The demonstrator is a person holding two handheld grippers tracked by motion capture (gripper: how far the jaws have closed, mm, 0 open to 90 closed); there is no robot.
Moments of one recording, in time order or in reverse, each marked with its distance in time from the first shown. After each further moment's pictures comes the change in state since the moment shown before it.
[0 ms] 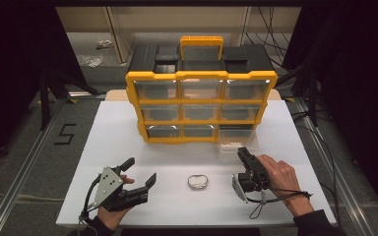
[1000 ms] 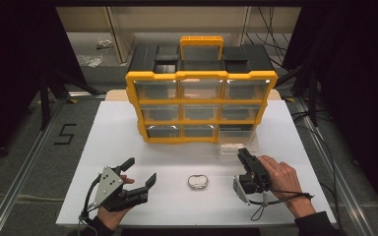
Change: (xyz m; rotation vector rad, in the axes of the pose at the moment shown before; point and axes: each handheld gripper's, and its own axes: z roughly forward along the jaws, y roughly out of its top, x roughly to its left) left arm 0.000 0.000 0.000 0.000 0.000 0.001; right arm -0.001 -0.001 -0.005 -0.033 -0.007 0.011
